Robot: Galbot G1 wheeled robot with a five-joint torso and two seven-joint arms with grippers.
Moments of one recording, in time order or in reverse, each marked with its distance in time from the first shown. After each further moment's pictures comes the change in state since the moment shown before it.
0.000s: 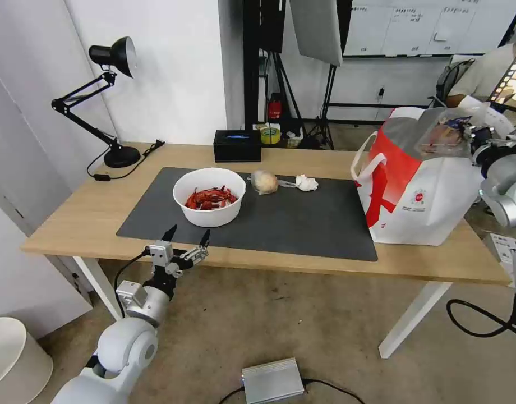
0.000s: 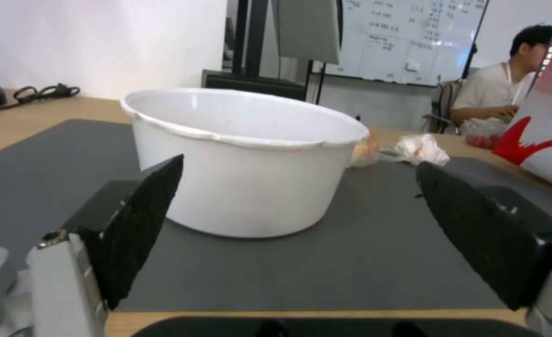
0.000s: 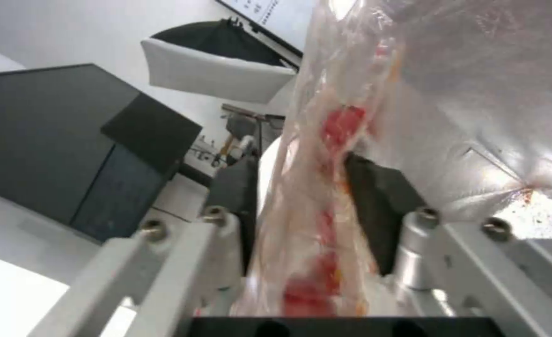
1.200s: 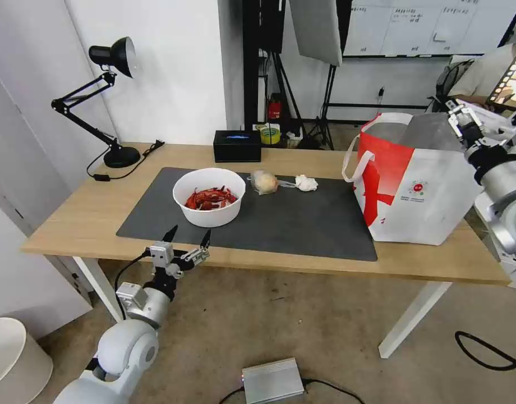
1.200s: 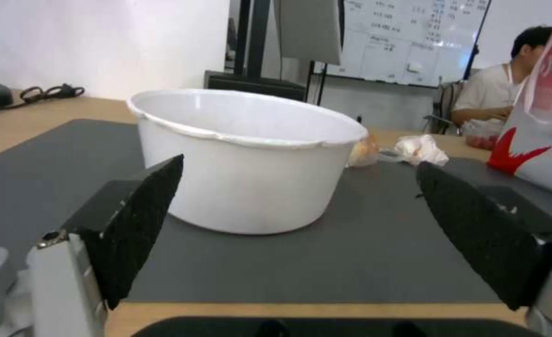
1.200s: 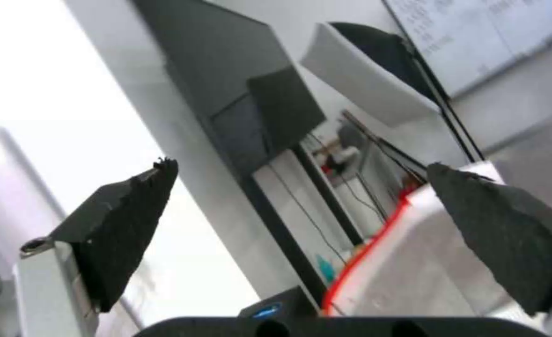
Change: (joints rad) left arm 0.034 -0.004 -0.021 -0.025 0.005 0.000 0.002; right arm -0.197 -0.058 -0.006 0.225 -0.272 0.046 -0.448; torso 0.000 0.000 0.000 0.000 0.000
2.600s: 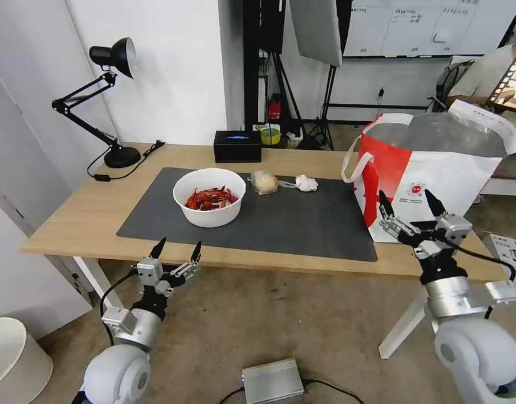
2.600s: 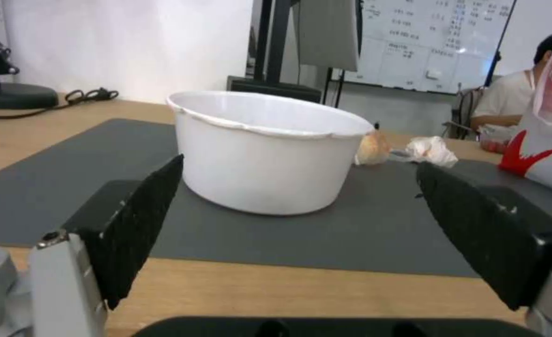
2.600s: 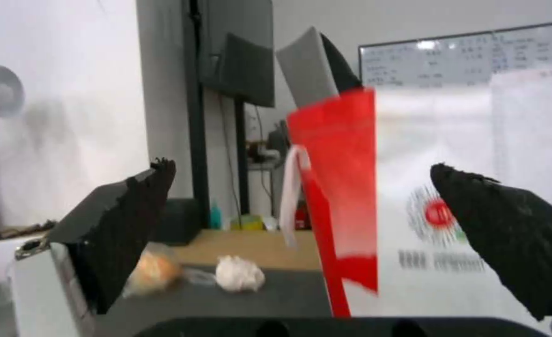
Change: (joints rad) left arm 0.152 -0.094 -0.091 -0.077 0.085 -0.035 0.030; right arm -0.622 0.314 -0.037 0.216 -0.941 0.389 -0.133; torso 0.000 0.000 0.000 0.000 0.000
